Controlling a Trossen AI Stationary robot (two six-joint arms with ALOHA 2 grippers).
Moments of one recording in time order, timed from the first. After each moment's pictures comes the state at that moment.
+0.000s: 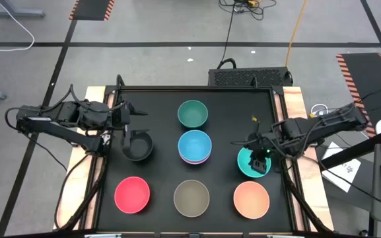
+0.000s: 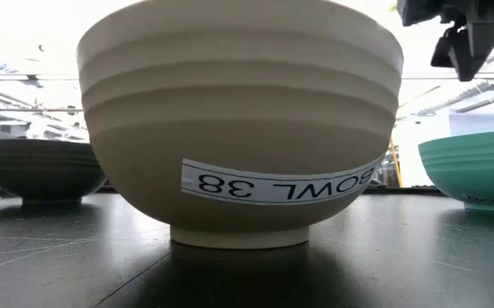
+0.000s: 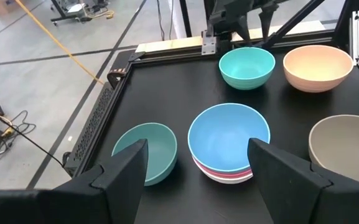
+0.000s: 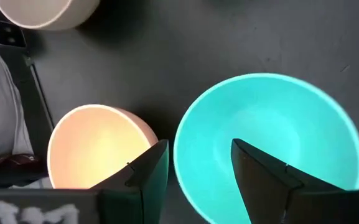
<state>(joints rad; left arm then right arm) -0.13 0.89 1.16 -0.73 -0.29 0.06 0.24 1.07 0.95 -1.05 -0.16 0.67</state>
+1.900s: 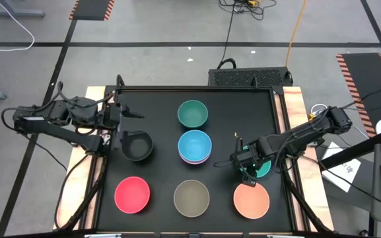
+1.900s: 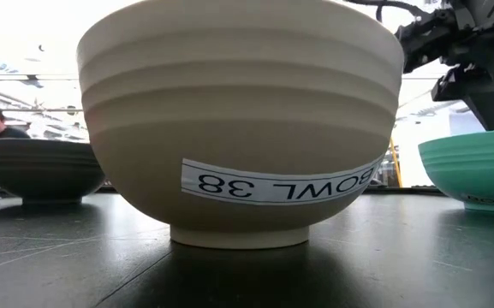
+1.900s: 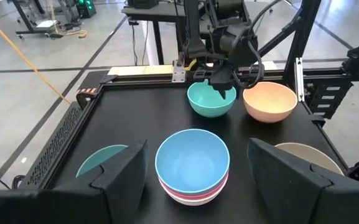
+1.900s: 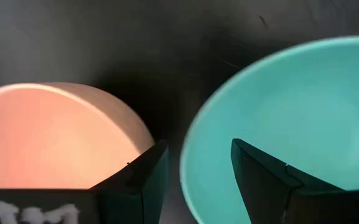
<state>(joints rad) -0.13 0.82 1.16 -0.68 -0.16 0.00 0.33 1.40 0.96 -1.01 -0.21 0.68</state>
